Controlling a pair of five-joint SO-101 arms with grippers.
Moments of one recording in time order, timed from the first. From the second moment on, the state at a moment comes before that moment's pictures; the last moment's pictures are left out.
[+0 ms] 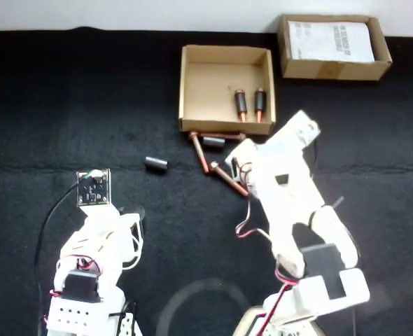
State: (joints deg) left arm 1.1 -102.5 96.0 58.9 14.3; right arm -20.0 3.0 28.2 48.0 -59.0
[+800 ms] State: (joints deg) left arm 1.1 -102.5 96.0 58.9 12.4; right arm -21.2 13.6 19.9 41.3 -59.0
